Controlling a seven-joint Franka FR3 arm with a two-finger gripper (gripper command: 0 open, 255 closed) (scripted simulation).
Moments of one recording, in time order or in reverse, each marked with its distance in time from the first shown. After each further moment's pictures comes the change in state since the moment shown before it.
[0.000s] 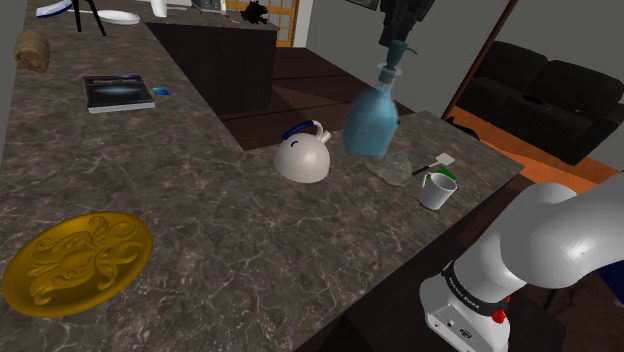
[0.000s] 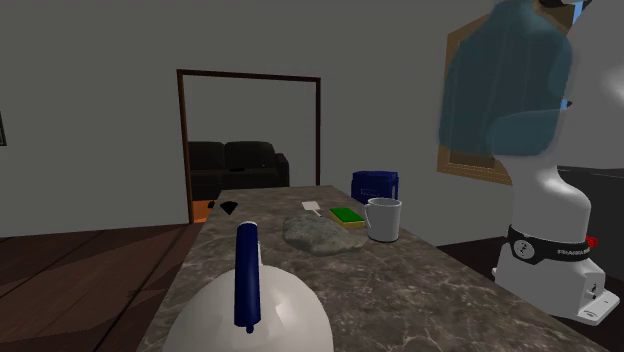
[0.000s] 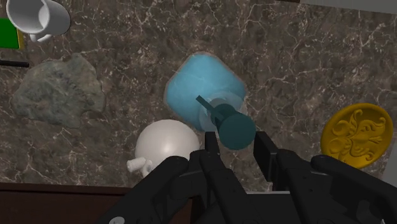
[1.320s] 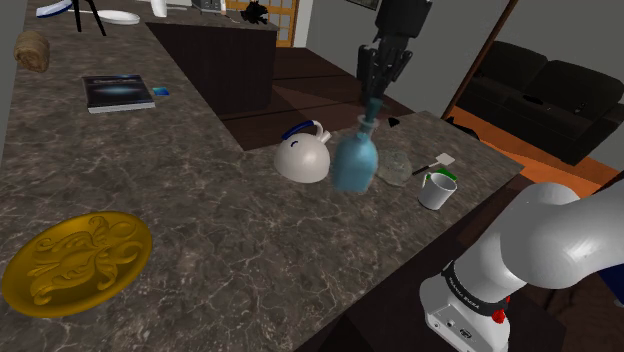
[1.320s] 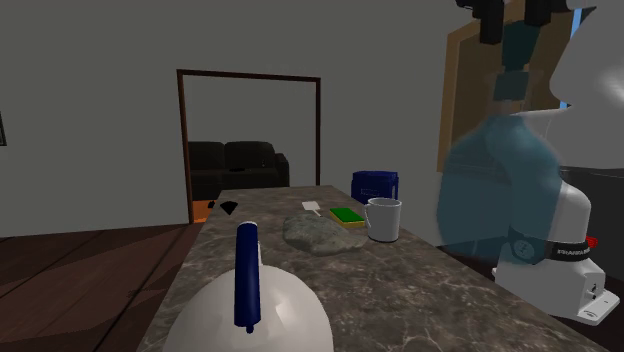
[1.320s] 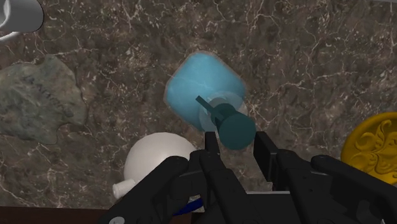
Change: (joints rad) arm 0.010 -0.086 0.017 -0.341 0.018 0.256 -0.011
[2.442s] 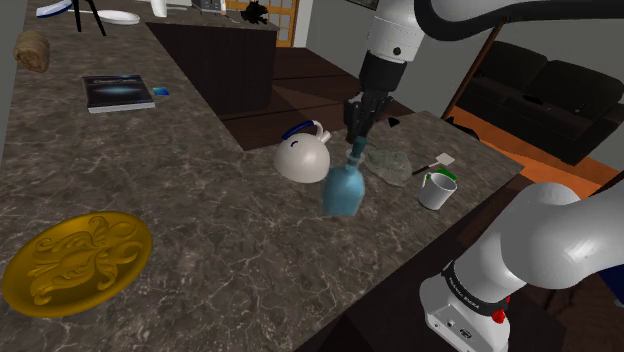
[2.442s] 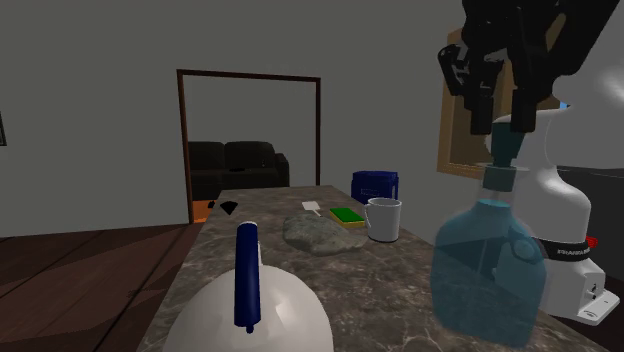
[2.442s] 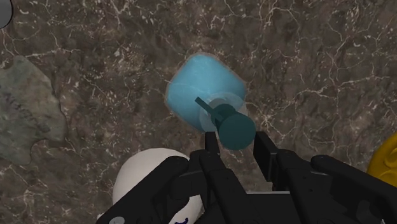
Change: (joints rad) arm 0.007 -0.015 0.016 -0.239 0.016 0.224 -0.014
